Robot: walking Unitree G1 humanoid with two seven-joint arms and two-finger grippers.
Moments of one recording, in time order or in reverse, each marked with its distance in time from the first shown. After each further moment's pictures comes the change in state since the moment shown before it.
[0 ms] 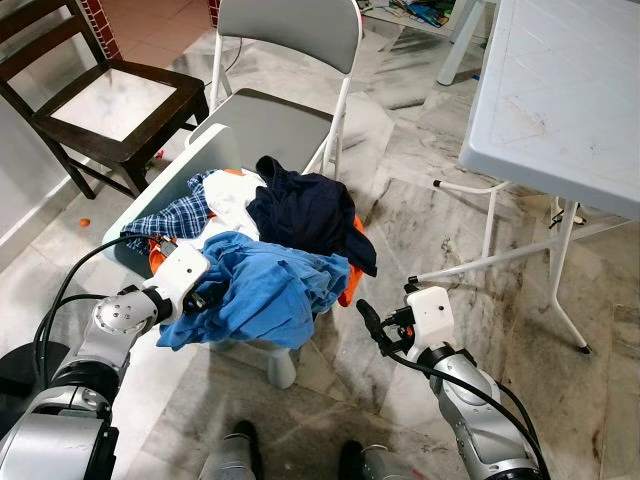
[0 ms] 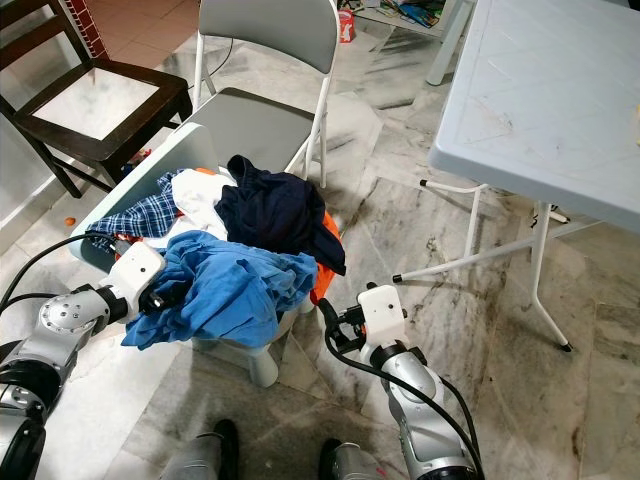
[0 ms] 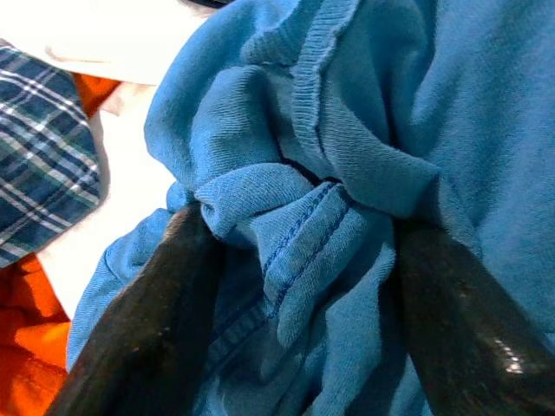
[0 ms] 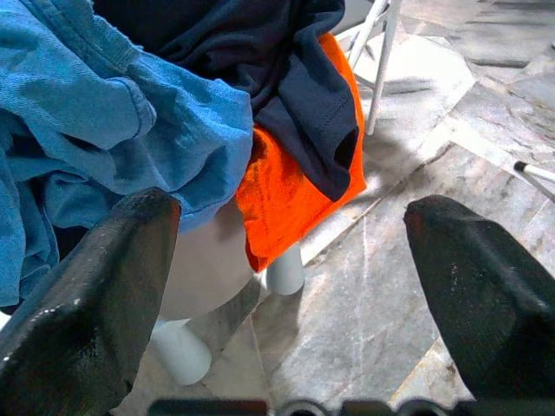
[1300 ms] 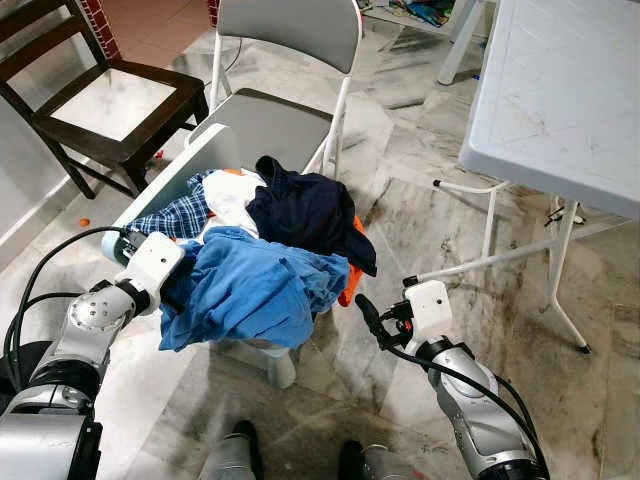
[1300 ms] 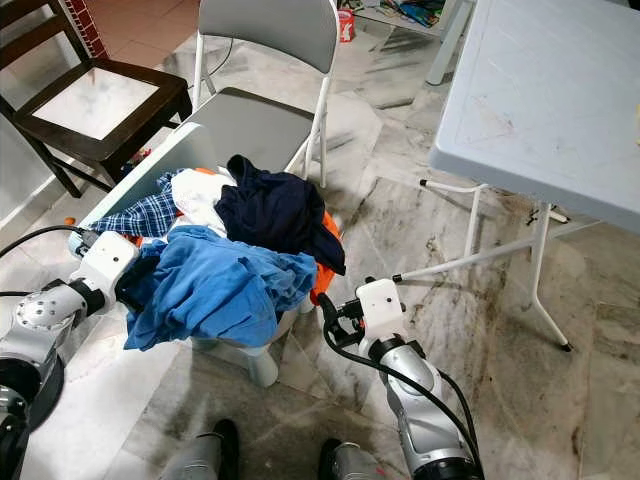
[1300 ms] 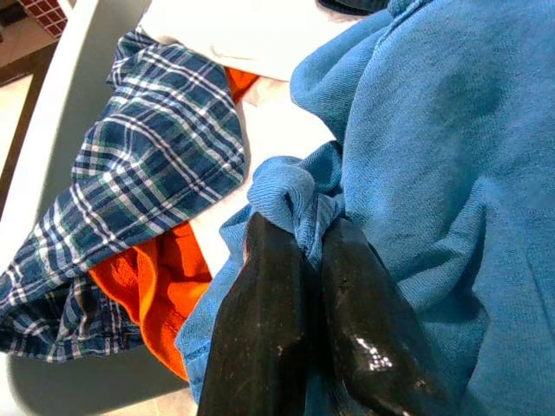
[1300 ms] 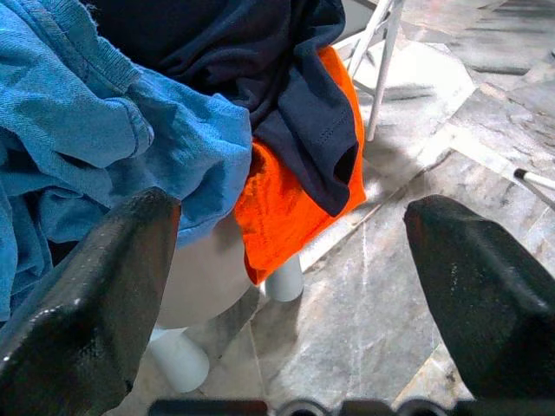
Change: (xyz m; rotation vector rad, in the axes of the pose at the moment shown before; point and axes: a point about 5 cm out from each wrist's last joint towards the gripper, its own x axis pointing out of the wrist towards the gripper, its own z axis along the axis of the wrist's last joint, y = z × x) left arm -0.016 0.027 -0.002 -0.009 -0.018 0.181; right arm 0.006 -0.001 0.005 -0.007 -0.010 0.005
